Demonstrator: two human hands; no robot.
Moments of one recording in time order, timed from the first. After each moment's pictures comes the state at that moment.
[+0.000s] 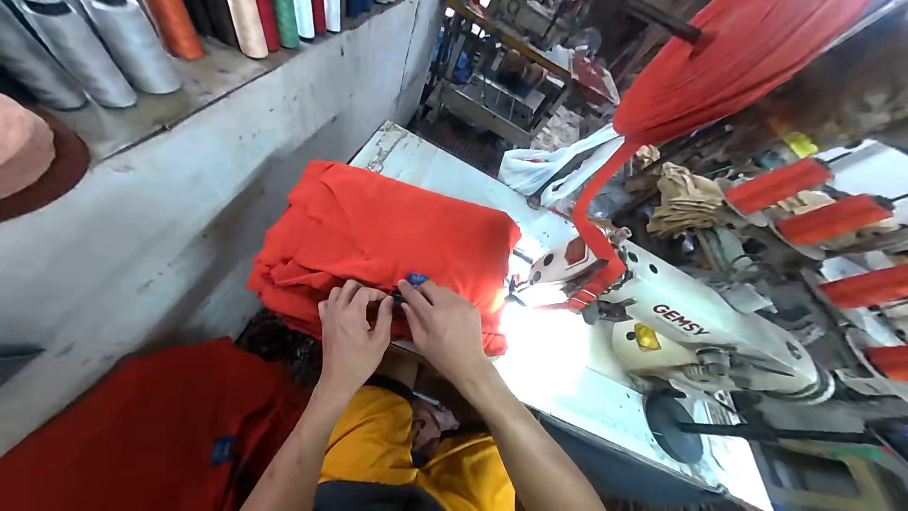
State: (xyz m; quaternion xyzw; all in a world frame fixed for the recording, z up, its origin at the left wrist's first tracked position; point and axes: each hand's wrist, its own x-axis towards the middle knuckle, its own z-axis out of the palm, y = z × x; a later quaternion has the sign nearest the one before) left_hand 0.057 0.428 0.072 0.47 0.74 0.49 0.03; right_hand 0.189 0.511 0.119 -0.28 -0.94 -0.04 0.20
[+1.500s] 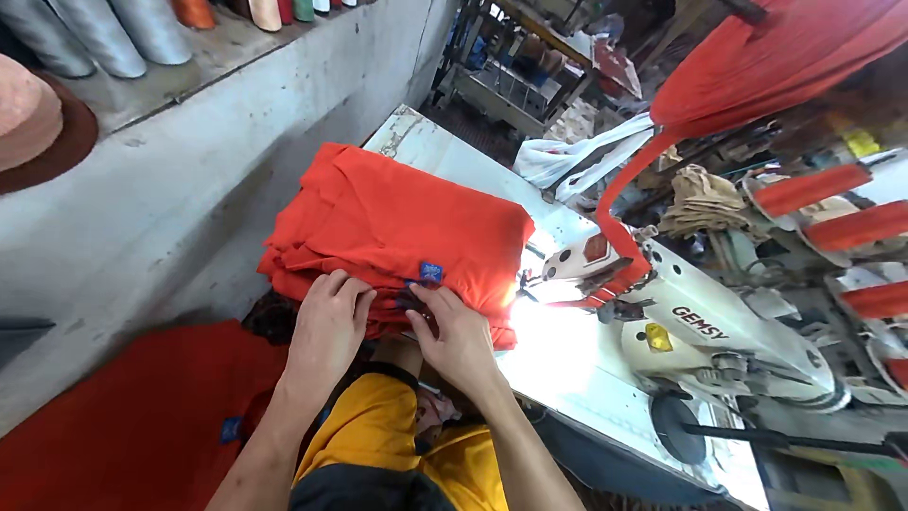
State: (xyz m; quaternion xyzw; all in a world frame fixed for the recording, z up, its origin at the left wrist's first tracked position) left_hand 0.021 0.396 0.086 0.55 0.74 0.39 -0.01; right_hand 0.199 0.489 0.128 -0.33 -0.92 0.11 0.18
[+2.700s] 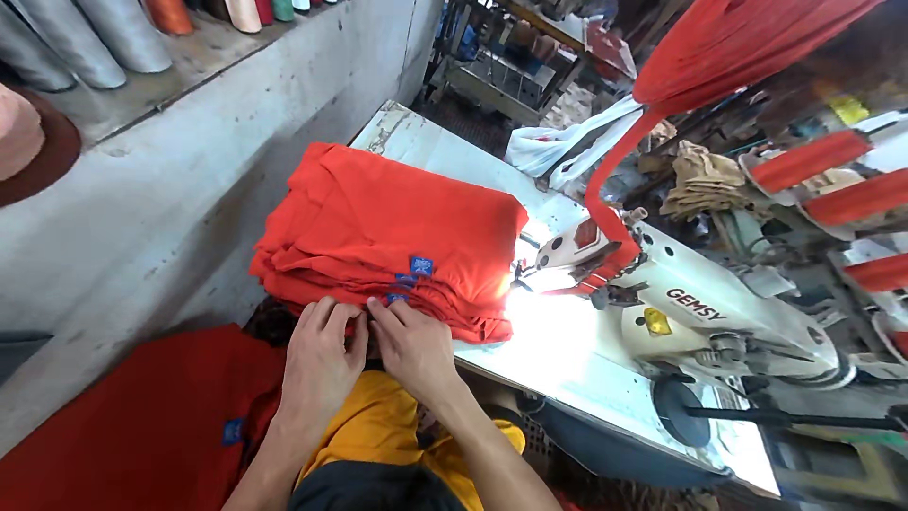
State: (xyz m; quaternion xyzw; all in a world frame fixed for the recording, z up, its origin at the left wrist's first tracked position) left_hand 0.048 0.370 0.079 0.52 0.75 0.40 -0.05; right_hand 0.176 0.459 0.092 -0.27 -0.93 0.05 0.25
